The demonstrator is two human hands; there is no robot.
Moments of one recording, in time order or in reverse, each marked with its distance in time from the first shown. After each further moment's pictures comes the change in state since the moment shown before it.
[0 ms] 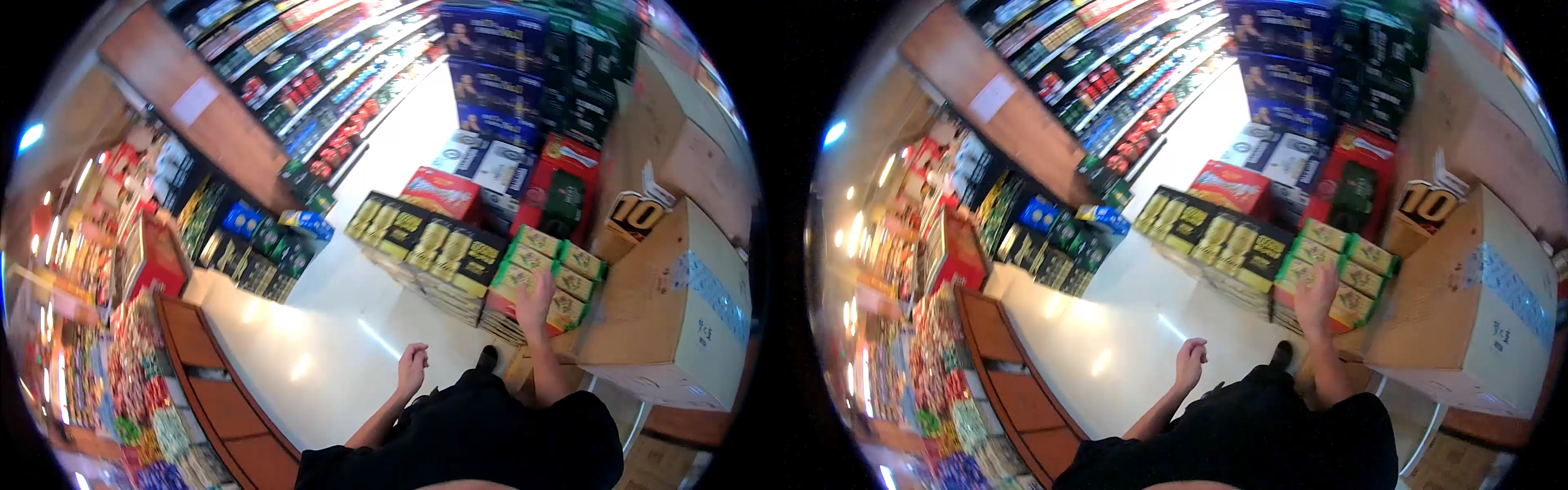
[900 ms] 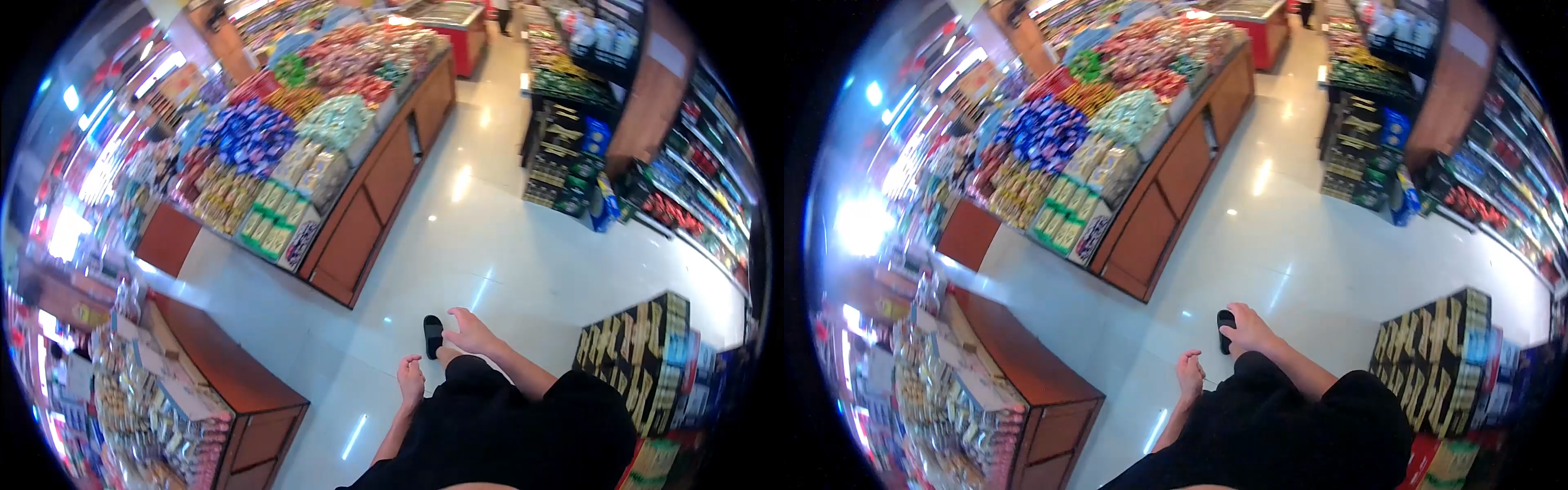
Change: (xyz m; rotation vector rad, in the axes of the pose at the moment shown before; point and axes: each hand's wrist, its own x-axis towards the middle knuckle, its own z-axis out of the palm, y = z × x) left_hand -0.419 -0.154 -0.302 -0.635 1.596 -0.023; right_hand -0.566 -0.435 0.183 0.318 -1.891 -1.175
